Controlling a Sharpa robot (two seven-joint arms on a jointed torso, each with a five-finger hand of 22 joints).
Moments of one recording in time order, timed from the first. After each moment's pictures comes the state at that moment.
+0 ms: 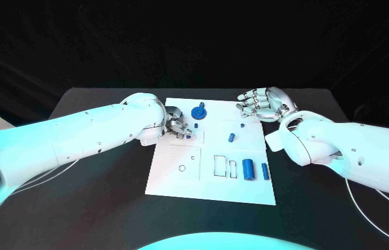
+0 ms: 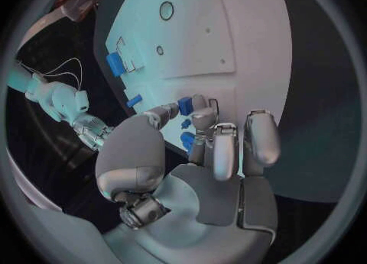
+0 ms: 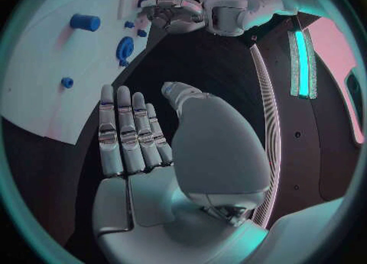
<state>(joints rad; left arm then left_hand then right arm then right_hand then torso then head) 1.26 -0.57 -0.09 1.29 -1.11 0.16 -0.53 0.89 -0.18 0.49 0.19 0.35 0.90 0.04 0.75 0.74 1.28 -0.03 1.16 0.86 1.47 -0.08 1.53 1.31 0.09 1.35 0.03 1.40 1.18 1.22 -0.91 -0.14 1.63 -0.55 -0.65 0.11 1.40 -0.23 0.41 0.26 0.34 0.74 0.19 0.39 0.24 0.95 0.17 0.38 0.11 1.05 0.12 0.17 0.45 0.17 1.03 0.22 0.07 0.30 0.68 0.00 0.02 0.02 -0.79</state>
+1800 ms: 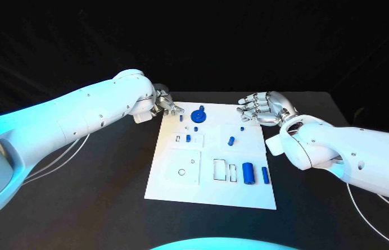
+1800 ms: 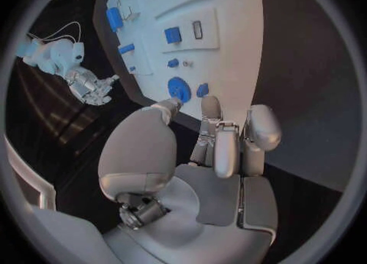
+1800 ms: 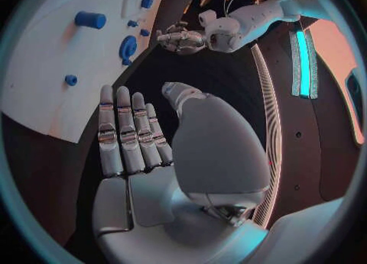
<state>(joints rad) 1.32 -0.49 -0.01 1.01 -1.04 0.21 -0.47 1.08 -0.14 0.33 0.29 0.25 0.79 0.10 0.63 0.63 1.12 0.03 1.02 0.63 1.47 -0.04 1.49 1.31 0.09 1.28 0.07 1.33 1.07 1.22 -0.91 -0.14 1.63 -0.55 -0.65 0.11 1.39 -0.23 0.41 0.26 0.34 0.74 0.19 0.39 0.24 0.95 0.17 0.38 0.11 1.04 0.13 0.16 0.45 0.17 1.02 0.23 0.07 0.28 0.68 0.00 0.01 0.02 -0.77</state>
